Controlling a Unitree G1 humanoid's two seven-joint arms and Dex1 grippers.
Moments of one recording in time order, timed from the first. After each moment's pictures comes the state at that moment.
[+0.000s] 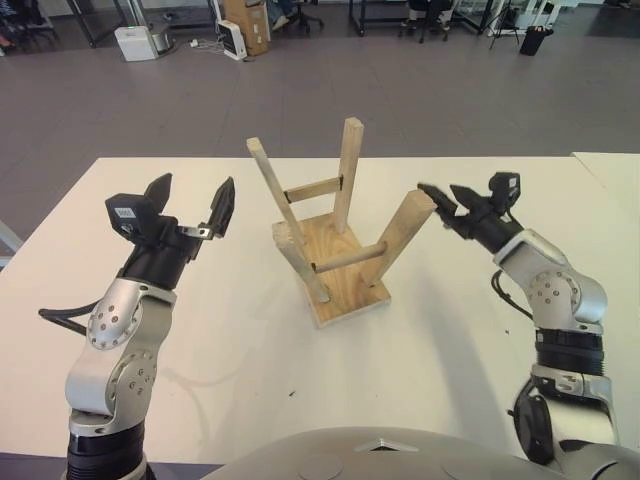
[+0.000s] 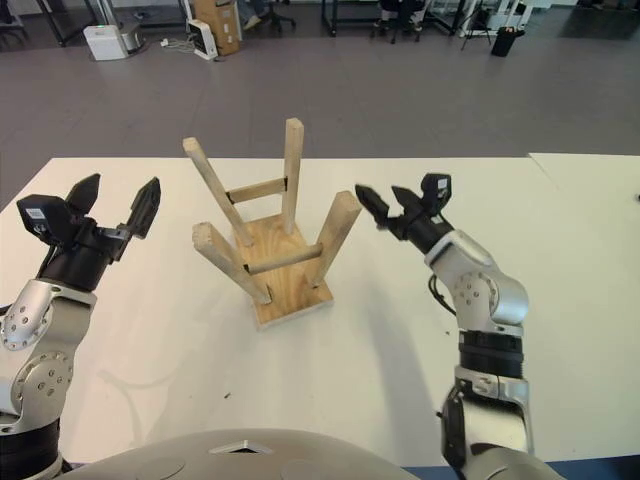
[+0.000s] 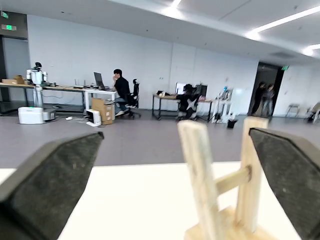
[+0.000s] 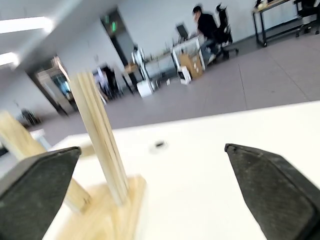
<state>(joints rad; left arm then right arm) 0.12 0.42 0.23 -0.56 -0.60 0.29 -0.13 -0.29 -0.40 -0.22 0.01 0.66 0.64 0.48</state>
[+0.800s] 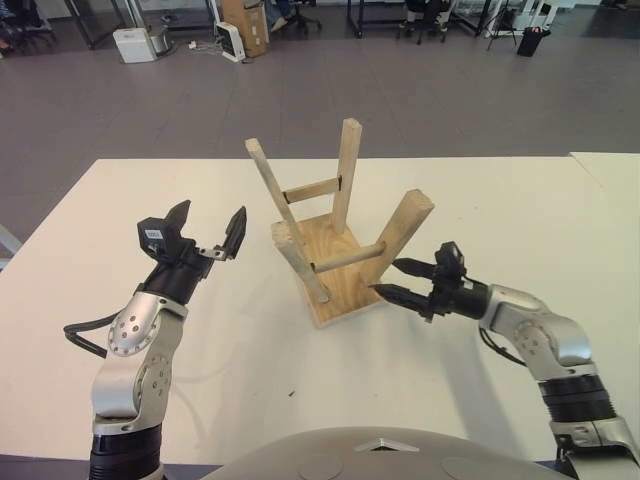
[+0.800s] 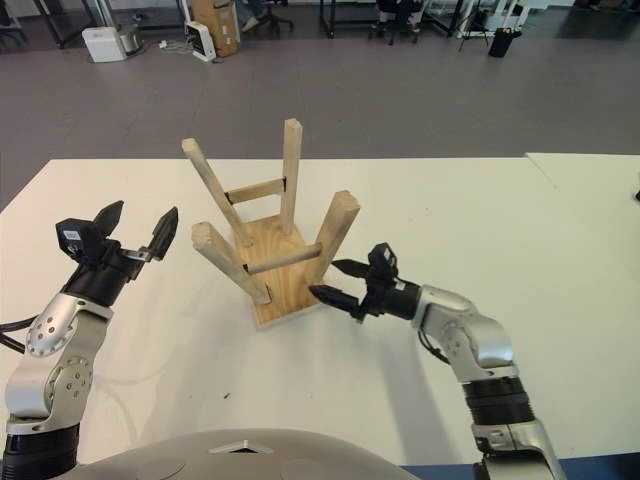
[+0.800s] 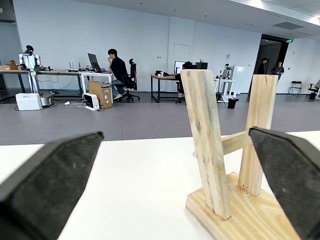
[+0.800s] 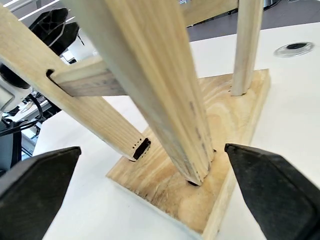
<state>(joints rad) 0.14 0.32 0.20 -0.44 -0.50 0.23 -0.27 -0.07 -0.44 0.06 -0.05 0.61 0.55 0.89</state>
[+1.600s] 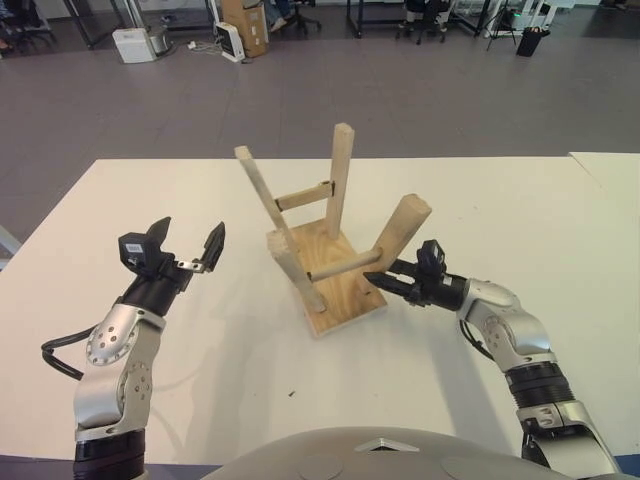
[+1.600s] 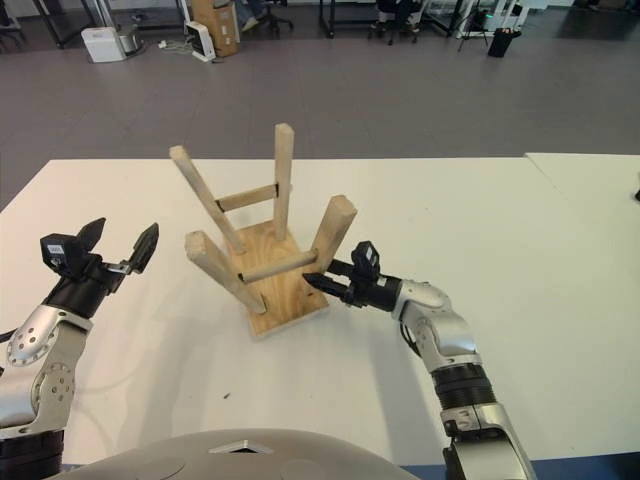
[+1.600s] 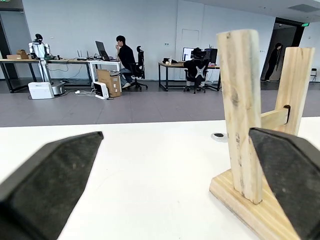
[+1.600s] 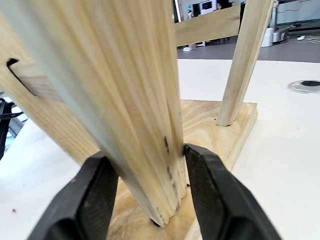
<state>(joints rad) 0.18 0.36 0.30 -0.31 -0.50 0.18 -0.37 -0.17 -0.39 0.13 0.14 0.43 0.27 1.08</state>
